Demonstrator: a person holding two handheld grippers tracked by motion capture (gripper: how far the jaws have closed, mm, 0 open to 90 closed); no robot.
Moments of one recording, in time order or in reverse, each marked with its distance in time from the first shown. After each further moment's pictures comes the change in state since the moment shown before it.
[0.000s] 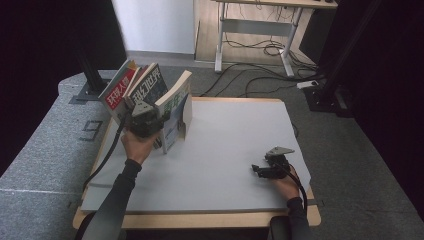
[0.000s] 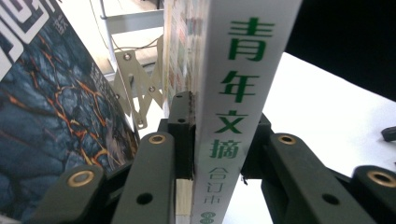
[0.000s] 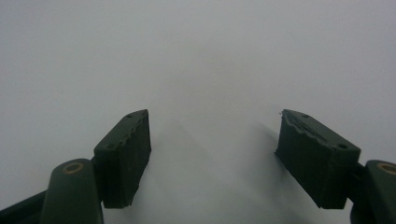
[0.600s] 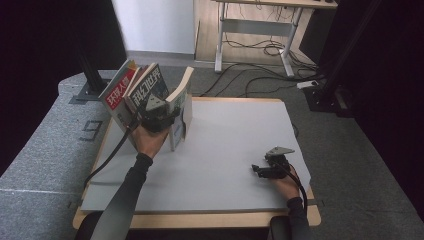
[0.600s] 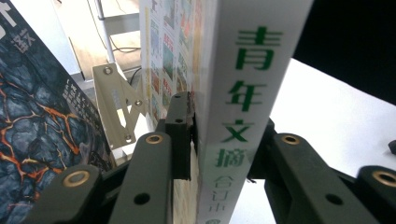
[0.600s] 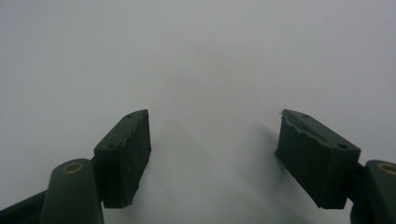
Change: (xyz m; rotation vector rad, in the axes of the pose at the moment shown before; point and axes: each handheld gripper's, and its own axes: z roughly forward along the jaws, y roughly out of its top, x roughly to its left) left arm -0.014 0.012 0.026 0.006 0.000 0.005; right arm 0.000 0.000 0.000 0.000 0.001 -0.001
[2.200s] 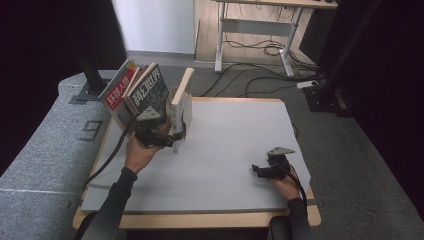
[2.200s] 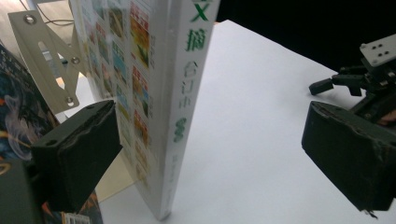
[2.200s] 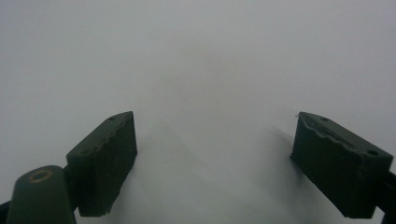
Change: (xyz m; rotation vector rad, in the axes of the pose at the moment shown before) left arm -0.003 -0.023 -0.031 0.107 -0.230 0.013; right arm -0.001 -0.002 0.002 0.000 -0.039 0.033
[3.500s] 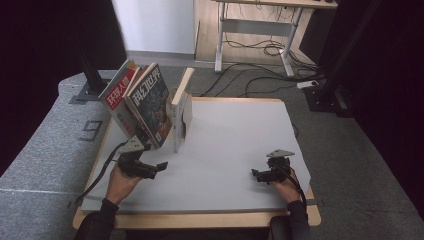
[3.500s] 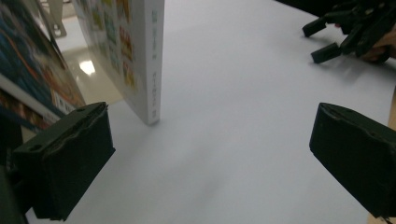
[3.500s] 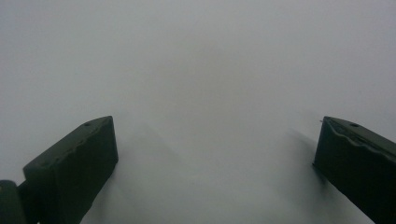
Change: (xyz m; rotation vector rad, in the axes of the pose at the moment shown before) left arm -0.008 -0.088 -0.038 0.052 -0.024 0.022; right arm 0.006 -0.006 -0.004 0.036 -0.013 0.013
